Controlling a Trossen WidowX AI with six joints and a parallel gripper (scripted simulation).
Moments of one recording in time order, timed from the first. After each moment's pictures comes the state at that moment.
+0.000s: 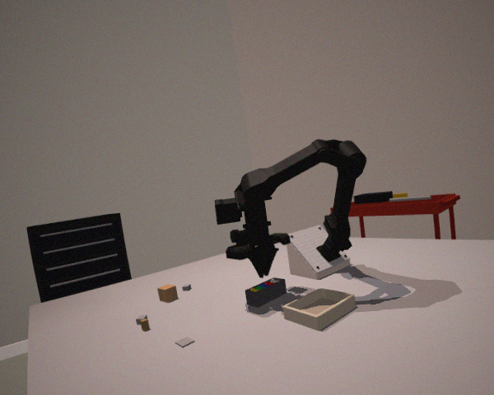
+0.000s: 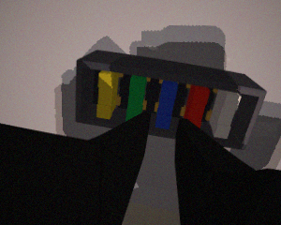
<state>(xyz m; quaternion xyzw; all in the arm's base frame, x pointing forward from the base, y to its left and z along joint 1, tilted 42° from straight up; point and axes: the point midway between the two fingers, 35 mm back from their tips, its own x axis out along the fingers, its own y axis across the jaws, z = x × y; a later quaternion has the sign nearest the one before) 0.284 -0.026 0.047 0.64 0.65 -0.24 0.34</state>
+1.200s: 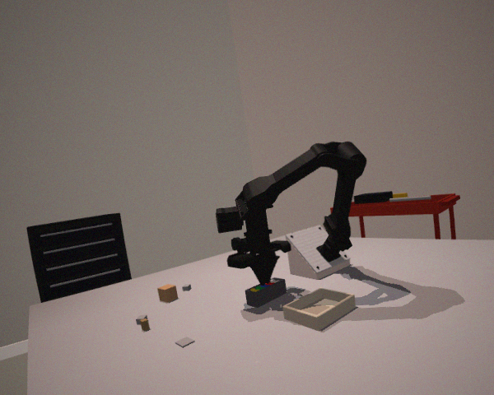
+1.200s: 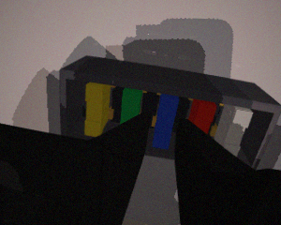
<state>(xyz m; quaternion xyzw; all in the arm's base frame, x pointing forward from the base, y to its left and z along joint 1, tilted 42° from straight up) 0.284 -0.012 0.031 0.64 0.65 -0.24 0.34</state>
